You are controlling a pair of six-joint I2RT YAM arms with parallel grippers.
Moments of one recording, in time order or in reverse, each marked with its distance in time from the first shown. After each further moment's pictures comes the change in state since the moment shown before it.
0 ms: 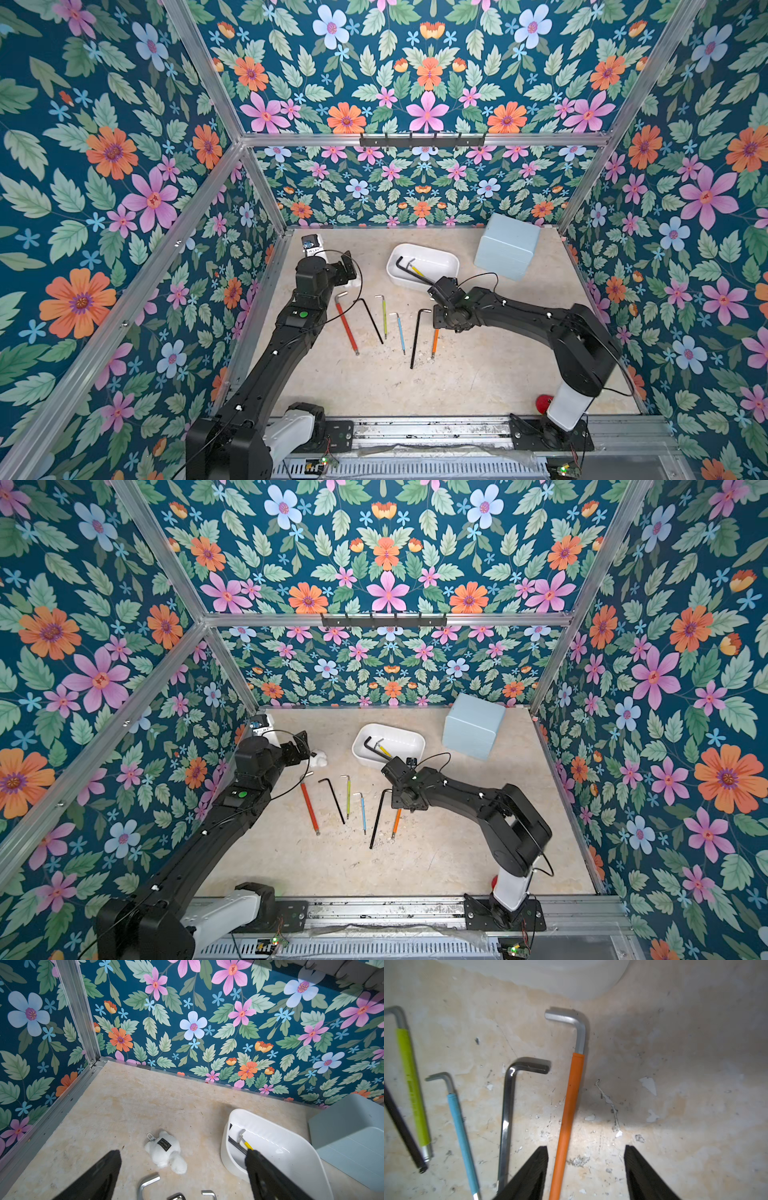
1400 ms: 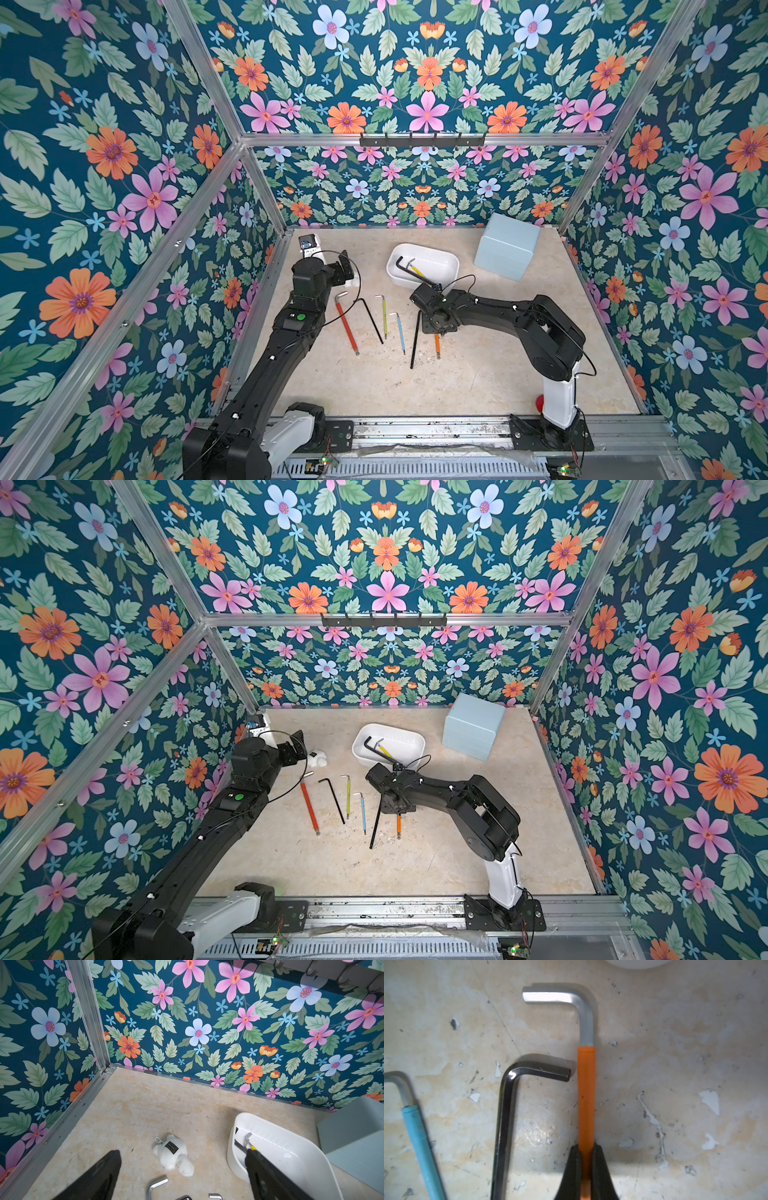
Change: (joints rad) left arm 0.000 -0.034 0.002 -0.020 -0.040 0.035; right arm 0.052 0.185 0.095 -0.028 0.040 0.005
